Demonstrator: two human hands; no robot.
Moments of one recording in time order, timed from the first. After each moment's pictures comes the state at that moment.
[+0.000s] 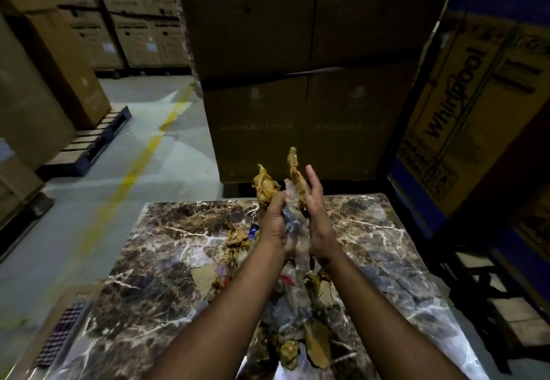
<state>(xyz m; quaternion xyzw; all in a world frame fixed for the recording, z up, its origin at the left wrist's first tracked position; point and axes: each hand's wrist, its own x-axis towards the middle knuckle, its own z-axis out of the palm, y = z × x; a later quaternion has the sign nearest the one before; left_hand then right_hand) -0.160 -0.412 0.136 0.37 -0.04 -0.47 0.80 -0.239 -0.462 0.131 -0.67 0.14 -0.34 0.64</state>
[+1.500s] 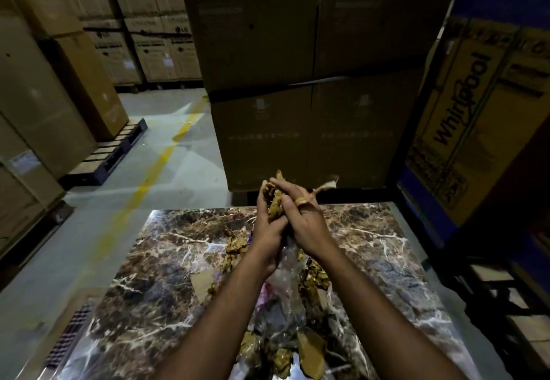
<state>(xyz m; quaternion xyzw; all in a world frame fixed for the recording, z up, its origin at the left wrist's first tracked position) -0.180 -0.399 0.148 0.50 -0.19 -0.37 0.76 -0.247 -0.476 0.157 -0.81 0.17 -0.31 0.47</state>
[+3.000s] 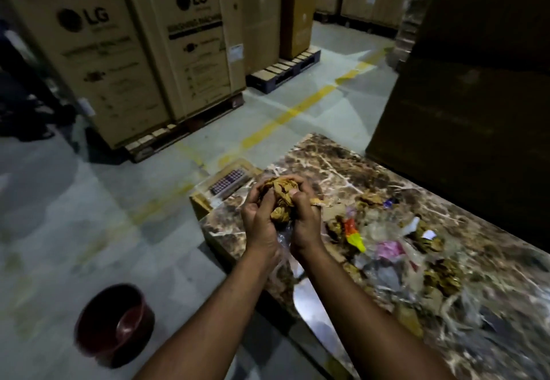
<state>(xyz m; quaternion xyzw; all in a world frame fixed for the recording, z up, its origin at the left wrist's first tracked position) -0.190 -0.119 0.115 0.44 0.10 0.08 0.89 -0.193 -0.181 0.112 -0.56 0.01 -0.11 0.82</state>
